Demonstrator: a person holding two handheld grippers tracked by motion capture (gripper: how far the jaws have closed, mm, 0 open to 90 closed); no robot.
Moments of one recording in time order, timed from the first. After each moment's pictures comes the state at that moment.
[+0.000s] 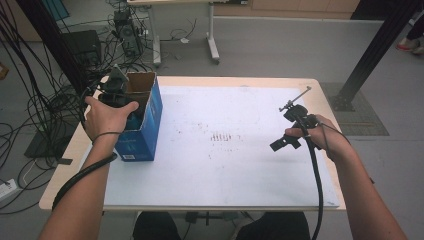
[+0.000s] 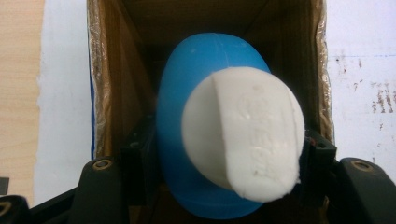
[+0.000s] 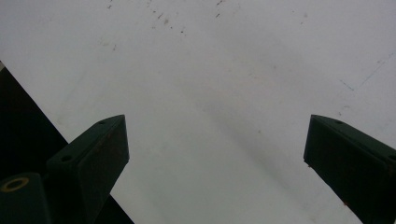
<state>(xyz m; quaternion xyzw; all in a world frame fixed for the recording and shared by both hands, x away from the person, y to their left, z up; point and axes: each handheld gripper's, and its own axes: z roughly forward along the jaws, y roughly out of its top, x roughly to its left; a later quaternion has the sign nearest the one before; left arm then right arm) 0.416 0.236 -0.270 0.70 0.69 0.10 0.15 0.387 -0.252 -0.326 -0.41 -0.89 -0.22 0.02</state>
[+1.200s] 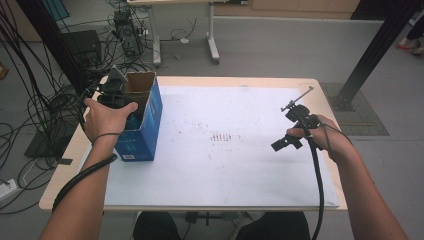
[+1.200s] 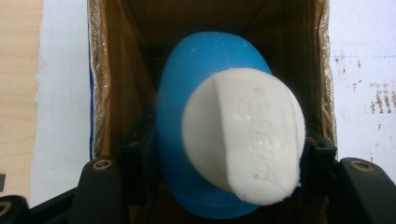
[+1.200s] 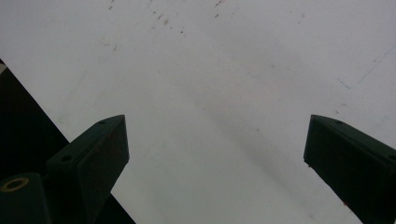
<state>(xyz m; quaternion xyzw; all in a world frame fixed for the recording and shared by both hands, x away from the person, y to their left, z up) 0.413 0.238 -0.271 0.70 0.69 0.10 0.15 0.385 -0.256 -0.324 -0.41 -0.89 -0.22 0.02</state>
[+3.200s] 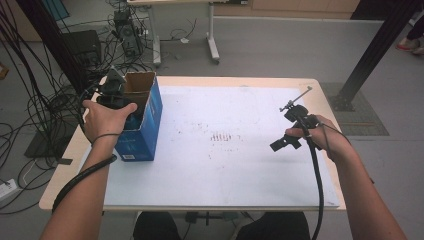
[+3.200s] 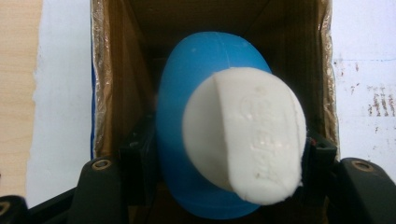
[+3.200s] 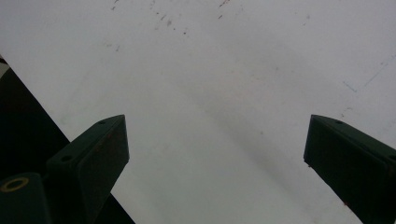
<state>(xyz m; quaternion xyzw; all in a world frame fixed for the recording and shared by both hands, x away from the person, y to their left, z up) 0.412 0.240 -0.272 0.69 0.69 0.10 0.16 0.386 -0.253 -0.326 -0.41 -0.89 -0.22 0.02</state>
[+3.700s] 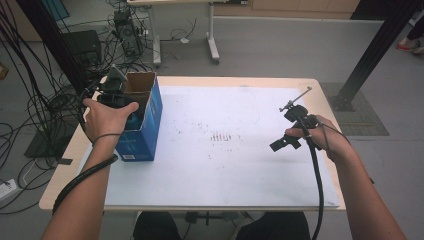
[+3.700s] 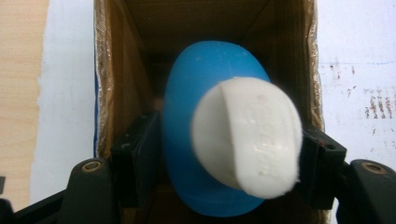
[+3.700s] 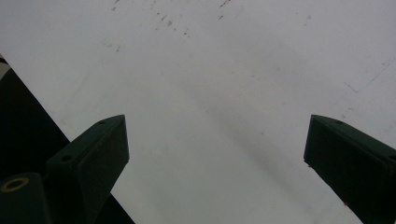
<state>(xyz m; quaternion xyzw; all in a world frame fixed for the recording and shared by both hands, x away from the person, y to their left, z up) 0.410 0.236 -0.265 0.70 0.69 0.11 0.16 0.386 -0.253 -0.327 -0.41 -0.89 -0.22 0.02</state>
